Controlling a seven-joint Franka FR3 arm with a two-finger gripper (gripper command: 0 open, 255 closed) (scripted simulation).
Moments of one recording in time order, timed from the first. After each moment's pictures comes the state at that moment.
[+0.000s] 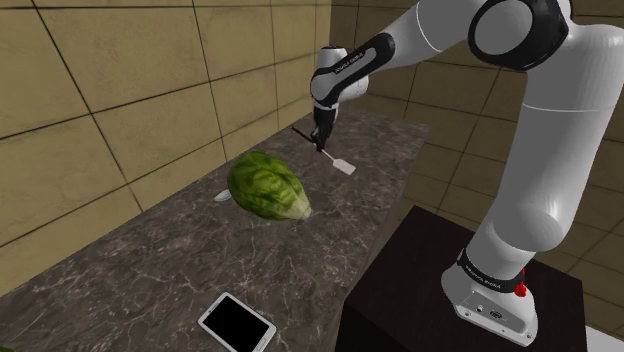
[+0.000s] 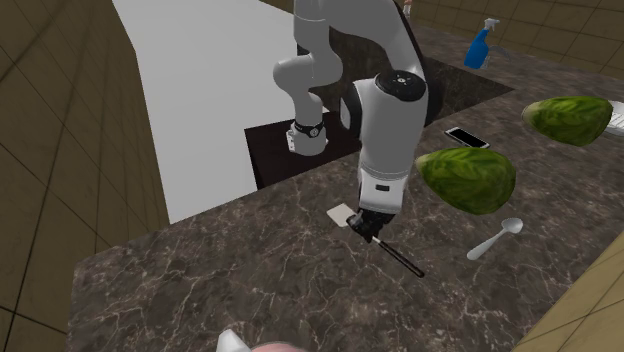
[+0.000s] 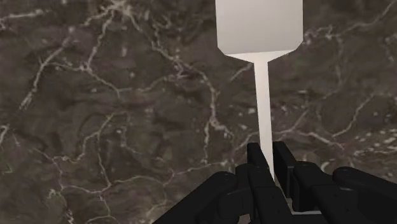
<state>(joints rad) -0.06 0.22 -0.09 -2.01 0.05 2.29 -0.32</state>
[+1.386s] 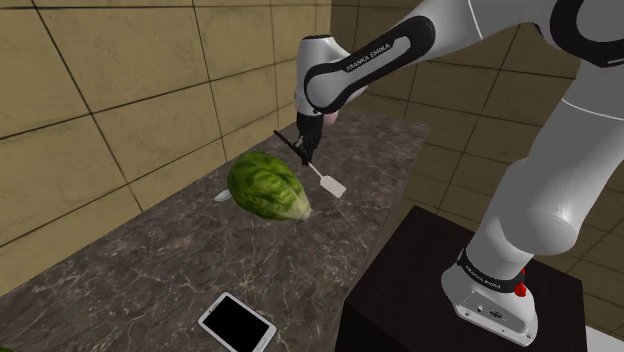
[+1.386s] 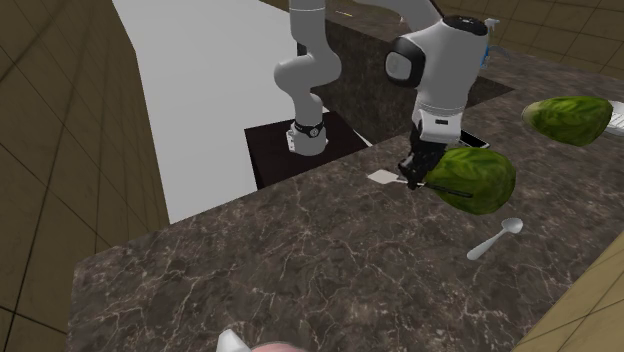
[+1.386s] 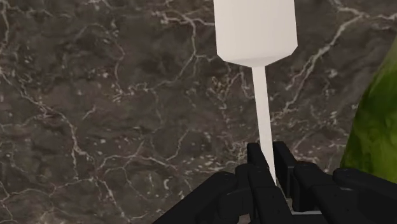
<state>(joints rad) 0.10 -0.03 0.04 -2.21 0.00 2.24 0.00</state>
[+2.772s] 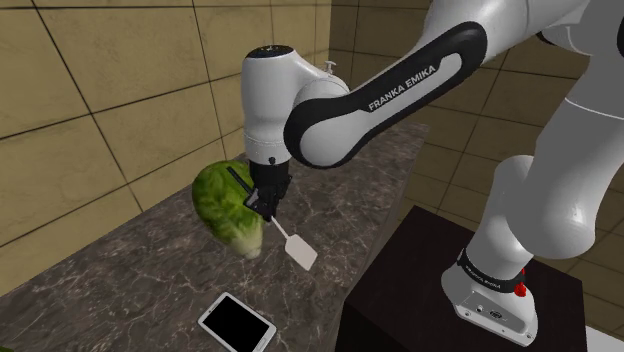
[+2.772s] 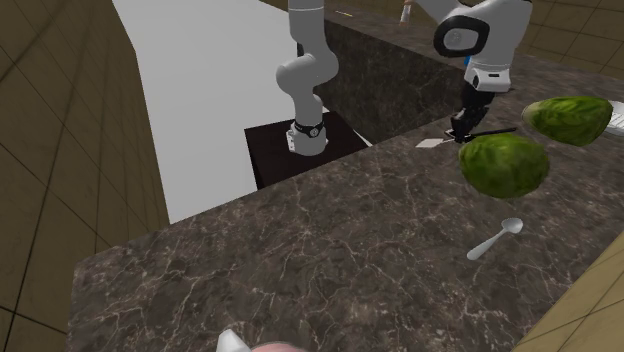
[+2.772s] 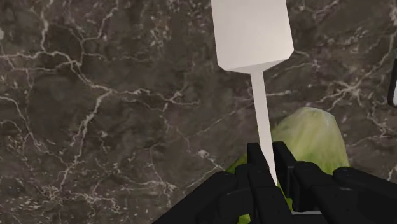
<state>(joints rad) 0.33 -0.05 0.31 -2.21 -0.03 2.25 0.52</state>
